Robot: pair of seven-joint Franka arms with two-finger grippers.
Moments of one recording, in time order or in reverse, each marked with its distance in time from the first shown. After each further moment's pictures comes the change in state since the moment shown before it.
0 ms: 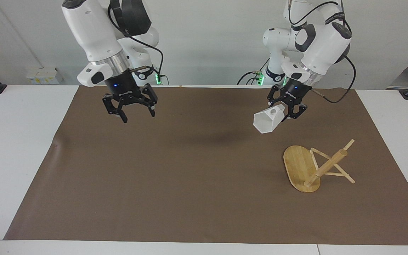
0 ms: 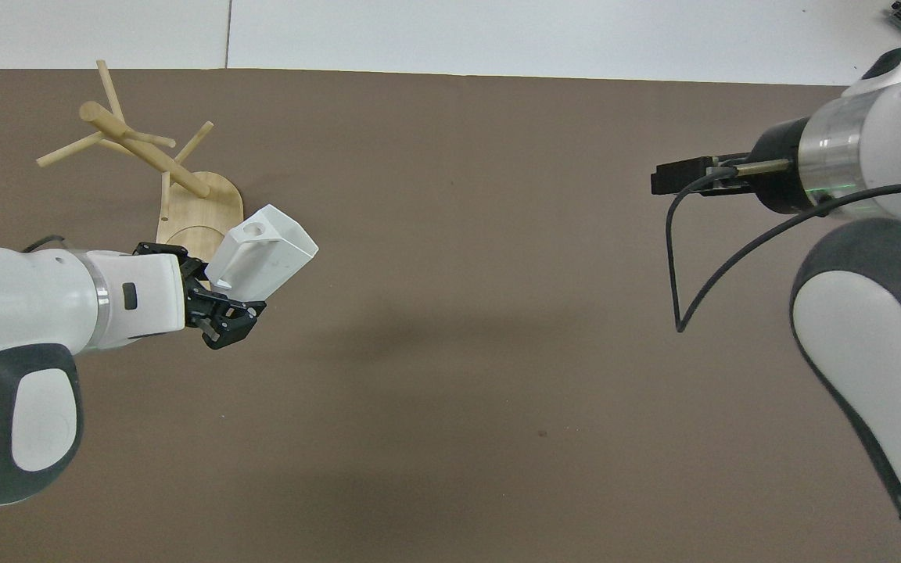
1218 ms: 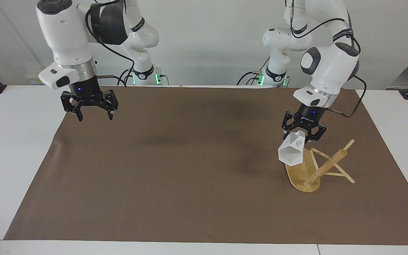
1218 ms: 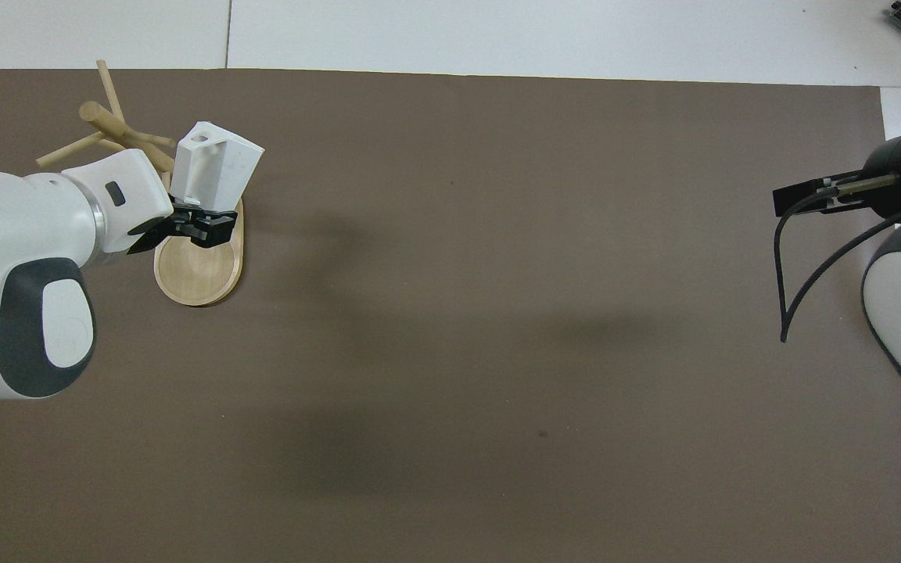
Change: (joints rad) left arm 0.058 0.215 0.015 0.155 0.082 0.186 -0.286; right arm 0.002 -0.011 -0.119 -0.008 -0.234 -0.100 -0.113
